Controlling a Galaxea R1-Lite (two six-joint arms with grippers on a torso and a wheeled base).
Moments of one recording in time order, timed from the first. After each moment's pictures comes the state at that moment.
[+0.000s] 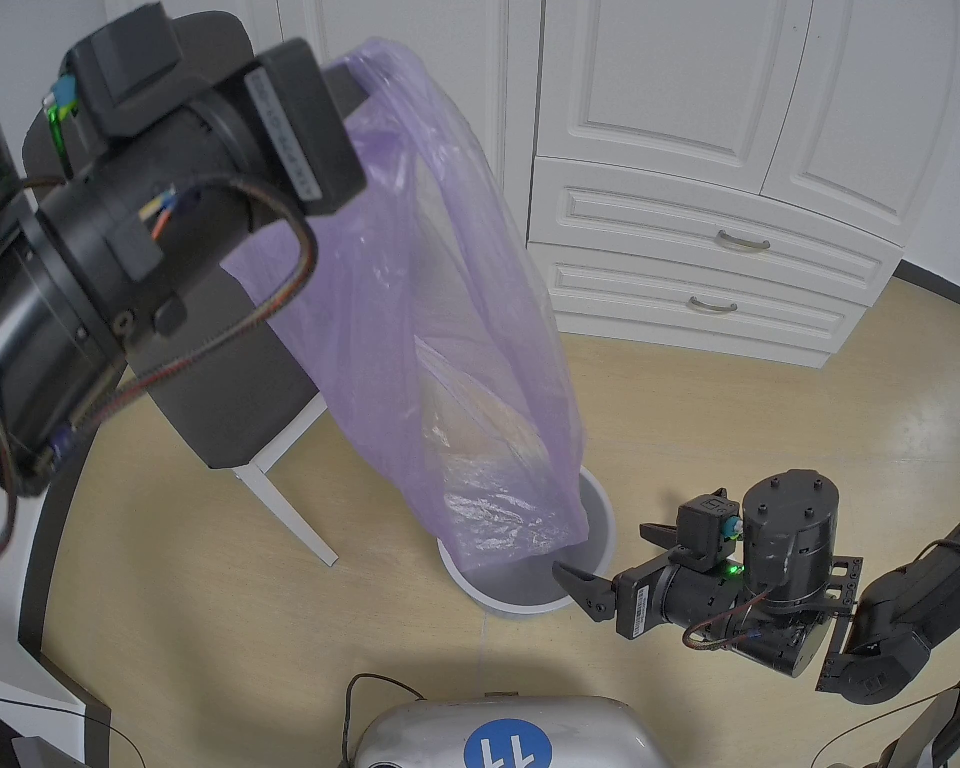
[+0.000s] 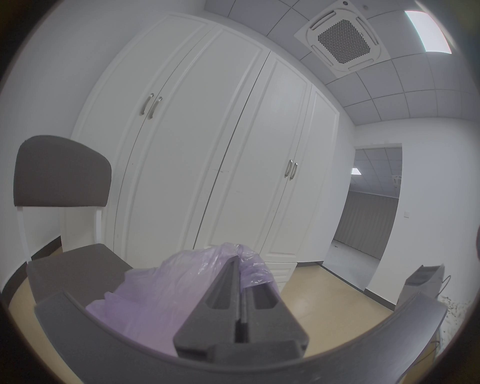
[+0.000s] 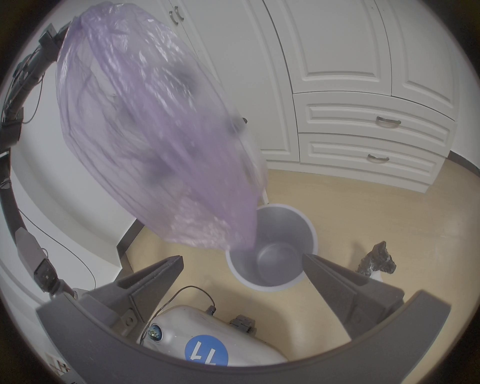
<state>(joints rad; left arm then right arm) -0.89 1.40 -1.02 -0.78 0.26 0.00 0.80 1.74 -0.48 -0.91 -0.24 0.23</state>
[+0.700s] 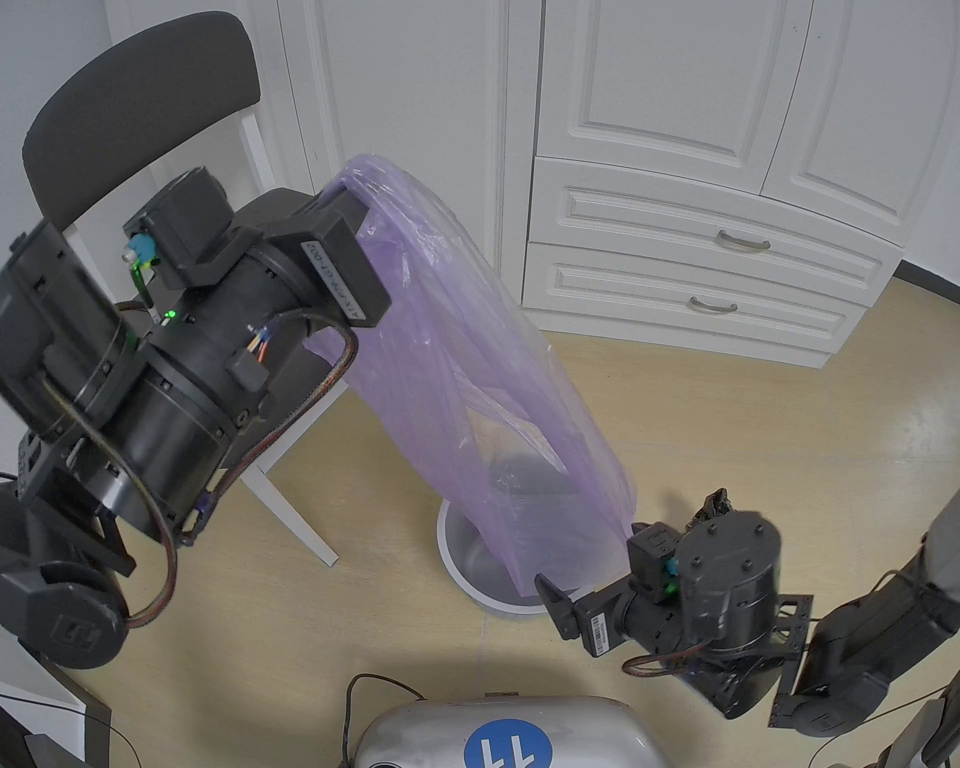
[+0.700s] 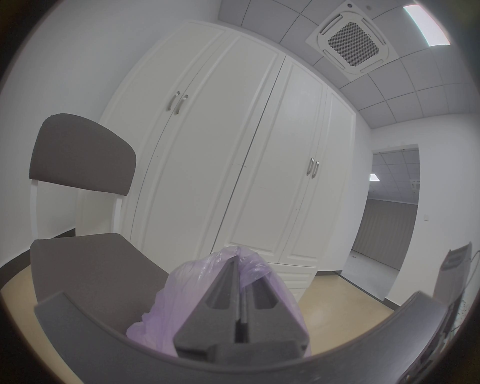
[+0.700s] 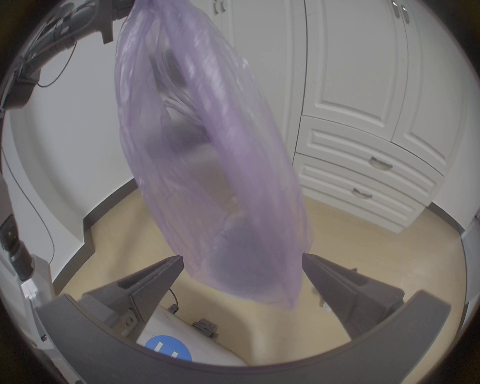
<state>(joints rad) -0.76 1.56 -0.78 -1.23 0.26 -0.04 0.90 1.84 -0.52 -0.96 -0.51 0.04</state>
